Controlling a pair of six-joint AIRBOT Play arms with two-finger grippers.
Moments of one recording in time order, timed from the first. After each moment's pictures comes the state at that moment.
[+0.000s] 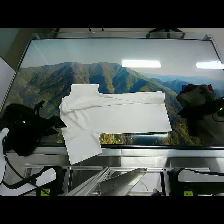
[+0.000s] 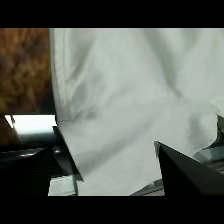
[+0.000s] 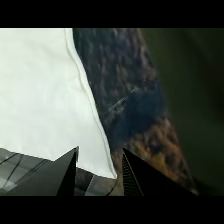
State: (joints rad) left arm 0.41 -1.25 0.71 -2.04 1.33 1.85; right arm -0.54 -1.52 1.06 -0.99 1.39 1.06
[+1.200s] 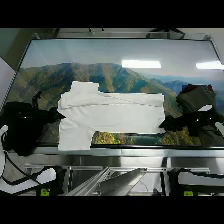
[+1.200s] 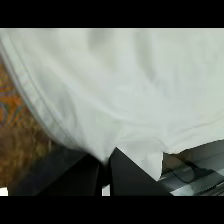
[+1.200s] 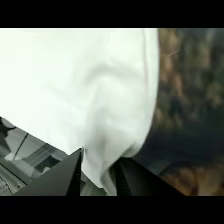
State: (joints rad) left arm 0.43 -1.30 0.80 -2.28 1.24 2.06; right arm -0.33 -1.51 0.78 -0.90 1.26 1.02
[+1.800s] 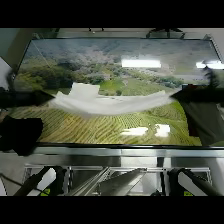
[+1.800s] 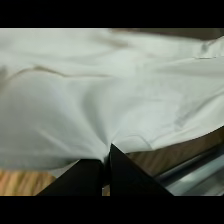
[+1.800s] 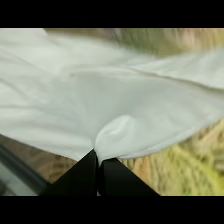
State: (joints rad) left arm 0.43 -1.00 1.16 -2.47 1.45 2.07; right arm -0.34 -1.07 1.21 -0.67 1.39 0.98
